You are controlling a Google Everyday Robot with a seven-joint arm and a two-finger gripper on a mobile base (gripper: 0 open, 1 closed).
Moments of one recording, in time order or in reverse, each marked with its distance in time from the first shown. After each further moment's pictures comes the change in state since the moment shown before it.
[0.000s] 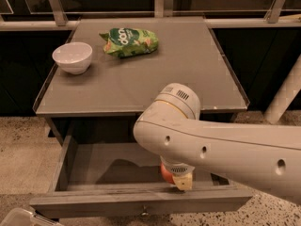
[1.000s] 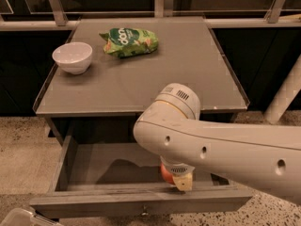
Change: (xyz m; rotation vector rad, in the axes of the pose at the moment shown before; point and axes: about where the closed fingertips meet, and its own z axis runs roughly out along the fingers) arm 0.000 0.000 0.000 0.000 0.000 0.000
